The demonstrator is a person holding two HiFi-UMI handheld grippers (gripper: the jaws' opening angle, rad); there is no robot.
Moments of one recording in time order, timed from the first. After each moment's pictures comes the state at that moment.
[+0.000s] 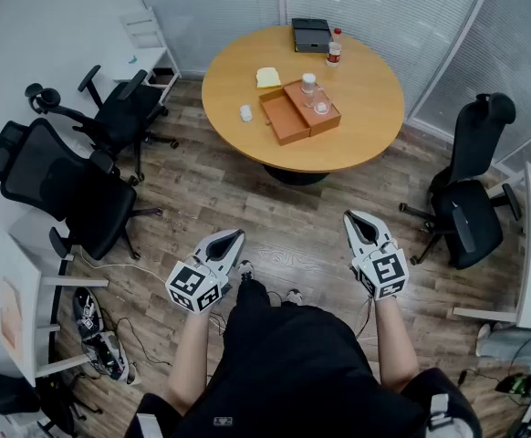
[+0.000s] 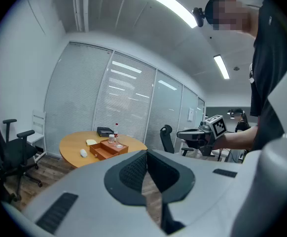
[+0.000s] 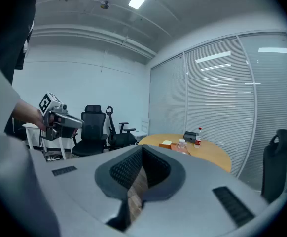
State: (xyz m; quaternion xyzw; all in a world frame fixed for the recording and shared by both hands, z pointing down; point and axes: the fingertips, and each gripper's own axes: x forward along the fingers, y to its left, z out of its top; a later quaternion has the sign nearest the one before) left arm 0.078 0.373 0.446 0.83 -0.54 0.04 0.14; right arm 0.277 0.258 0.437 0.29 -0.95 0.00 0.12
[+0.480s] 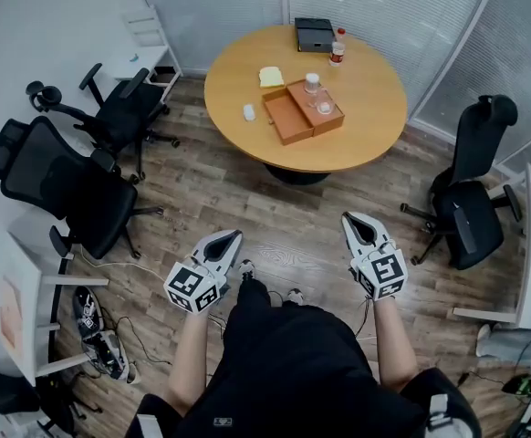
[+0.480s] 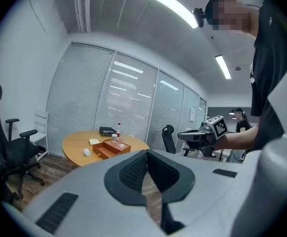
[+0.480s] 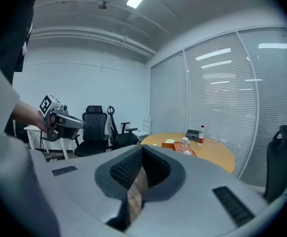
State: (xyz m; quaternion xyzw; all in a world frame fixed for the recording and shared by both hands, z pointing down) left arm 0.063 0.379 0.449 0.83 -0.54 0.04 0.14; right arm 0.267 0.266 0.454 0.28 -0.95 0.01 0.12
